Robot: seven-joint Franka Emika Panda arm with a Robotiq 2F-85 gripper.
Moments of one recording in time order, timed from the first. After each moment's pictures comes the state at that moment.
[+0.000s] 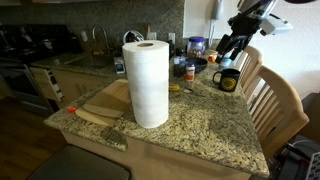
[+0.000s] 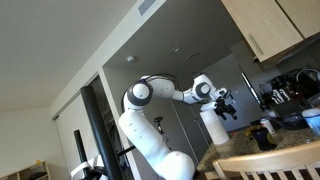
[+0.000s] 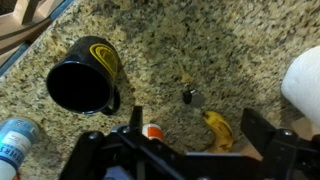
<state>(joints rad) 0.06 -0.37 0.04 -2.34 0.03 2.26 0.19</state>
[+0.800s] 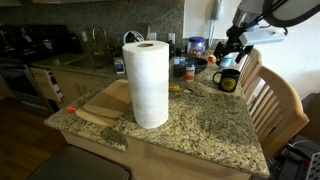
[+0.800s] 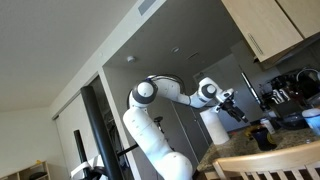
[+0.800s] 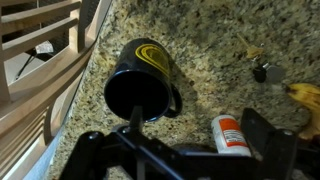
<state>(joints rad) -0.07 -0.29 0.10 -2.32 -0.19 2.28 0.63</state>
